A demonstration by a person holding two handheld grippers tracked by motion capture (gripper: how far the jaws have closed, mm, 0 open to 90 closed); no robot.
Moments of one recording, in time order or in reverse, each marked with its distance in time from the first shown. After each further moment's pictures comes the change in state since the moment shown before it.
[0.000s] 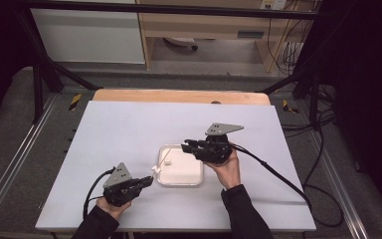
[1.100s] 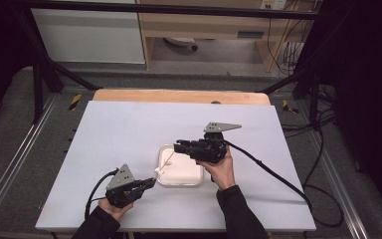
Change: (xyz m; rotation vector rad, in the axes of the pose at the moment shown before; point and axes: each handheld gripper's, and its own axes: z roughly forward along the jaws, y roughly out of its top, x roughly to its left) left arm -0.005 0.000 0.003 0.005 -0.012 0.031; right arm 0.004 0.001 0.012 -0.055 0.145 0.137
